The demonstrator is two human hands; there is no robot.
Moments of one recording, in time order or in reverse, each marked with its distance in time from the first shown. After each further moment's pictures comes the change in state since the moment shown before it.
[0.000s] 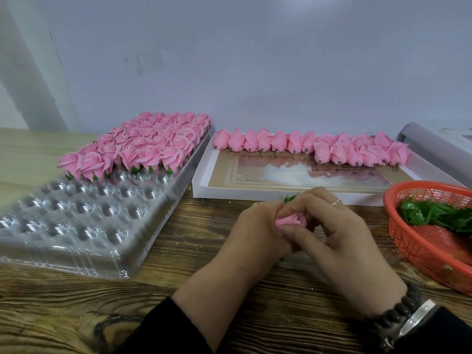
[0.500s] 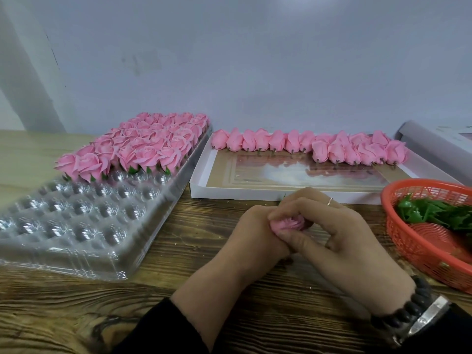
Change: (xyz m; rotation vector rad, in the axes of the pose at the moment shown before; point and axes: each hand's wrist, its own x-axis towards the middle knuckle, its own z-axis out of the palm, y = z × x) left_hand -0.002 0.001 0.000 -0.218 -0.084 0.020; right_hand 0.002 -0.010 -0.007 0.006 -0.096 -0.081
